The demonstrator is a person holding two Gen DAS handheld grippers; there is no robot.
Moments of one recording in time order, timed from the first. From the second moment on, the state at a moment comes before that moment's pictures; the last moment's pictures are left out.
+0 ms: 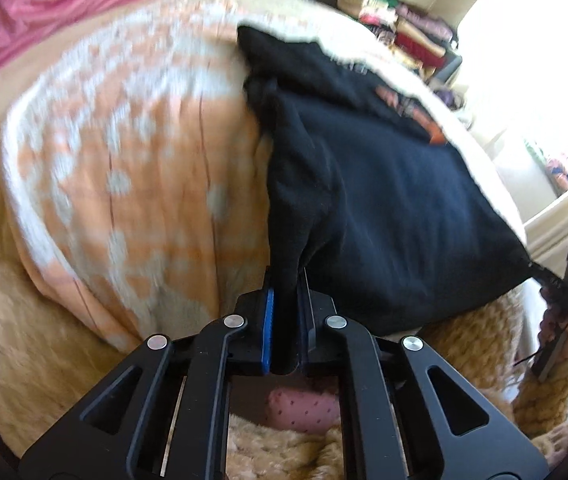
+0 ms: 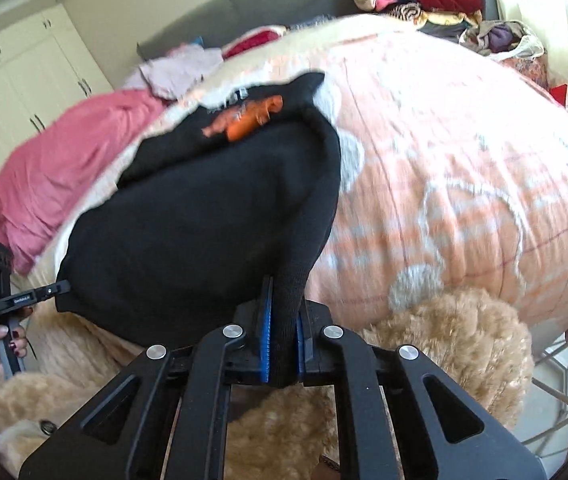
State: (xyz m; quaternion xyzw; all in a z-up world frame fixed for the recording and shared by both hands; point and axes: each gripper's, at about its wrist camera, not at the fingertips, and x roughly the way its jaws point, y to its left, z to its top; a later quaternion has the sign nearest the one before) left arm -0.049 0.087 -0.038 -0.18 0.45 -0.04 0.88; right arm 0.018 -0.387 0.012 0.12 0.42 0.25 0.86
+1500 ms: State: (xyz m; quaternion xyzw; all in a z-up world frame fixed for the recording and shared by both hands) left arm 0.076 0.120 0.049 -0.19 0.34 -0.02 0.92; right arm 0.165 -0.361 0.107 0.16 0.30 0.18 0.92
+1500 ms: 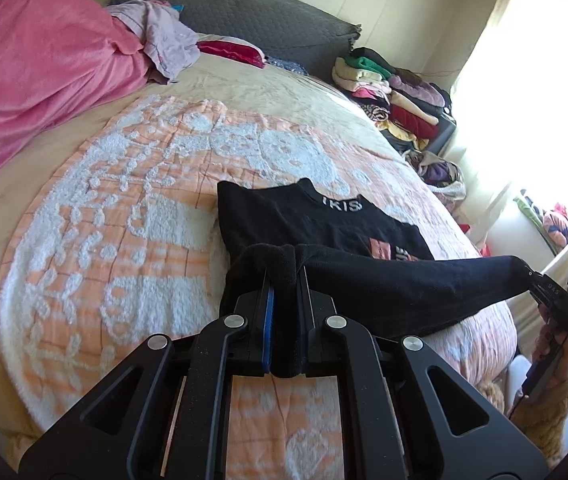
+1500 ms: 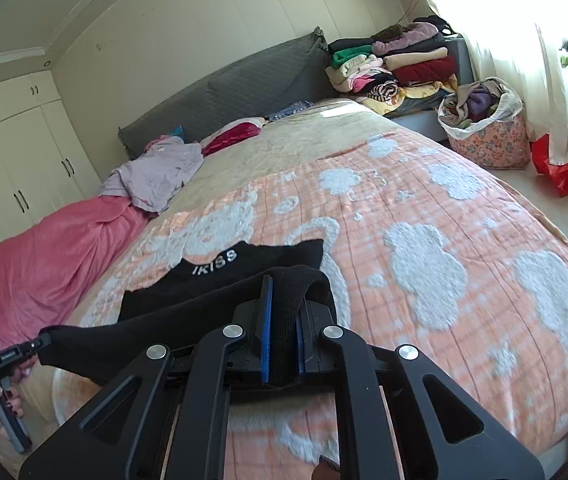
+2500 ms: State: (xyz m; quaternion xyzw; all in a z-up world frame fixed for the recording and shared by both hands) left arm 0.188 0.129 0.022 -0.14 0.39 0.05 0.91; right arm 0.282 -0.323 0.052 0.11 0.39 0.14 0.90
